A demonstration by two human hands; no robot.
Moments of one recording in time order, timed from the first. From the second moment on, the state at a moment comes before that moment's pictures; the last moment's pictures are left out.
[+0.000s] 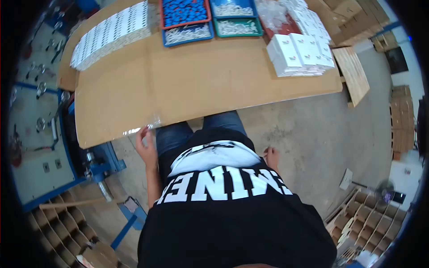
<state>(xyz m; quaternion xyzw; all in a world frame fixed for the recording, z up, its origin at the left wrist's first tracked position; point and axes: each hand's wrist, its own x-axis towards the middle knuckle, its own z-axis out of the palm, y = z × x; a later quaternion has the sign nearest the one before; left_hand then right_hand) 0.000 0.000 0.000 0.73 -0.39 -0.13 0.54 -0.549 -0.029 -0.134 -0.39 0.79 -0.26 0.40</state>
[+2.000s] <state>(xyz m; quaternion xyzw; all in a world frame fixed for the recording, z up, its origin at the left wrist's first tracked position) -0.090 -0.142 0.061 0.42 -0.24 -0.65 0.58 -0.205 -0.219 0.034 -0.82 0.16 -0.48 0.29</state>
